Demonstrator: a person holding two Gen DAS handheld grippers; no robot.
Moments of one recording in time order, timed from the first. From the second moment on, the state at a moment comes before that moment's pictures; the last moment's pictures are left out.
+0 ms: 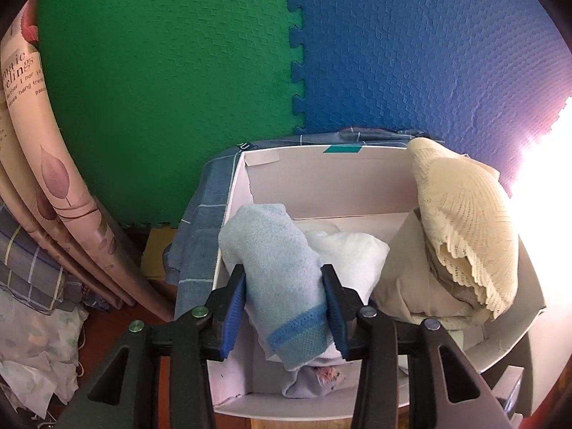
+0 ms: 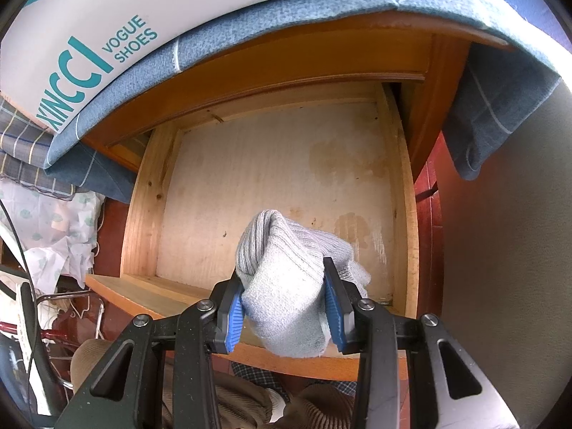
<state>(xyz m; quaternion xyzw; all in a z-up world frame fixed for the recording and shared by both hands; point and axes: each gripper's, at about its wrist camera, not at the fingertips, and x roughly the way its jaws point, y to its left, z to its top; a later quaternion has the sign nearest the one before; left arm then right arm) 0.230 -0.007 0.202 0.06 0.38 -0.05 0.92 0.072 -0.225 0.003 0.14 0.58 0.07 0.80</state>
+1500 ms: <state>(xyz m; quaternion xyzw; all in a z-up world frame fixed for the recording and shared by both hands) 0.137 0.018 0.230 0.04 0.34 -0.02 0.94 0.072 -0.221 0.004 0.13 0.58 0.07 0.80</state>
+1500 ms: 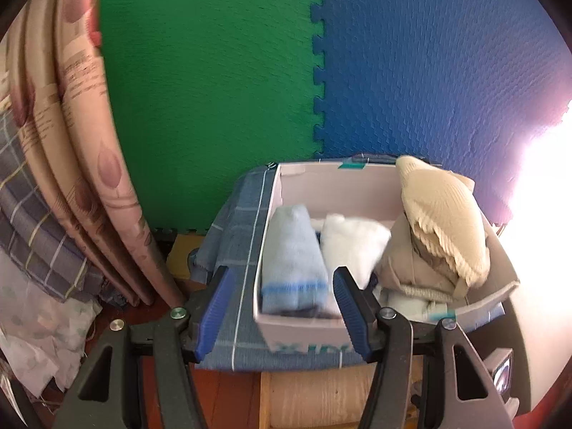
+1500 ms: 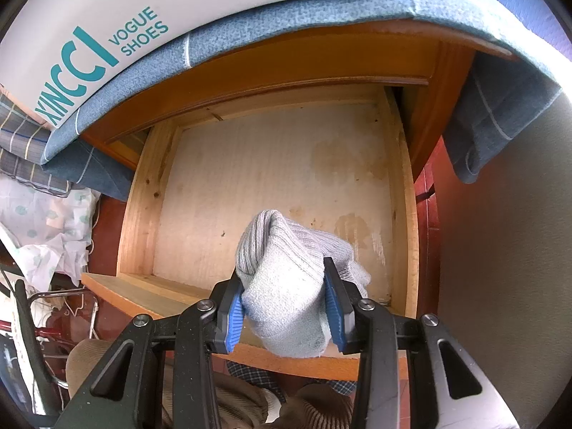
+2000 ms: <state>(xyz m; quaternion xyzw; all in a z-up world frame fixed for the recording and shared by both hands) 0.054 0.011 0.100 0.03 0.40 0.02 0.92 0.071 -0.215 0.012 0.10 0.57 0.06 0.82</state>
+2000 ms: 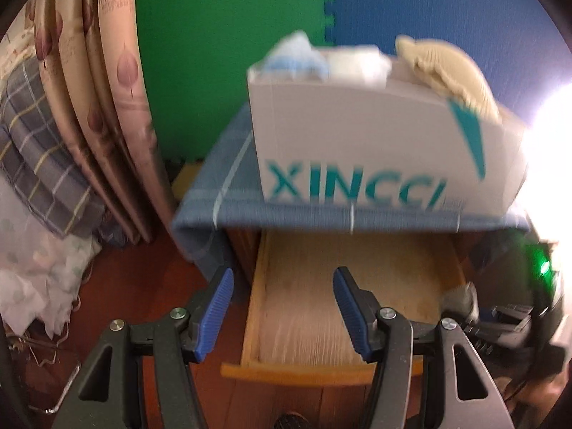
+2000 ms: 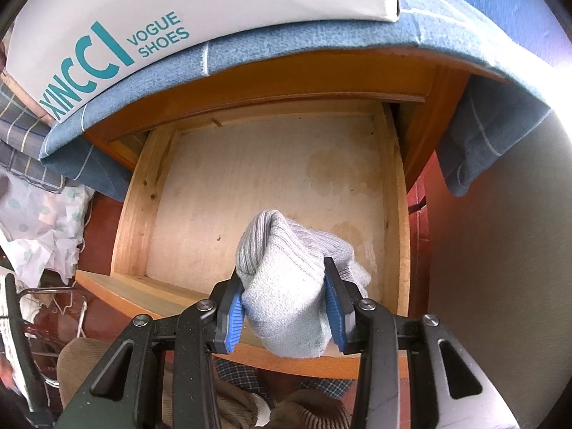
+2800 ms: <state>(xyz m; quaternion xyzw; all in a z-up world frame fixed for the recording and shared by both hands) 0.042 0.017 0.021 0.00 0.43 0.03 0.90 0.057 -0.207 0.041 0.06 0.52 0.06 0.85</state>
